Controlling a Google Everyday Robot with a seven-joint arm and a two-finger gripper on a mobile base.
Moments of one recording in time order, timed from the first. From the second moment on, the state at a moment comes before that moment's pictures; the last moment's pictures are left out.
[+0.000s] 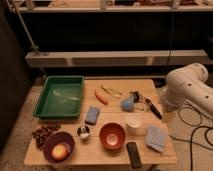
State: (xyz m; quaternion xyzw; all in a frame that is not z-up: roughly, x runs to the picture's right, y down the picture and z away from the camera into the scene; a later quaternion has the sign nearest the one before) arm 0.286 0.105 0.684 -0.28 0.02 0.02 0.96
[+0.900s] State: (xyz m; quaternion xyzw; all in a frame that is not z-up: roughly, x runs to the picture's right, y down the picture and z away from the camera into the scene) arm 0.288 0.122 0.642 -0.26 -0.13 -0.12 0.95
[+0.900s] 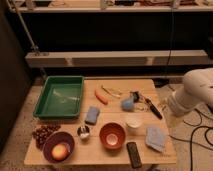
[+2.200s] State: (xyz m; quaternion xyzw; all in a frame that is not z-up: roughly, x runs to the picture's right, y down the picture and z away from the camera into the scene) arm 0.239 0.222 0.650 -0.31 -0.23 -0.42 0.82
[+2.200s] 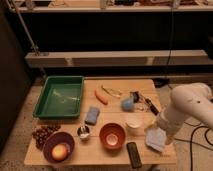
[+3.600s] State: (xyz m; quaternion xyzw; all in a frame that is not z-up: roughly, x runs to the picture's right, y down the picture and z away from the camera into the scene) arm 0.166 0.277 0.681 -0.23 -0.33 -0.60 0.69
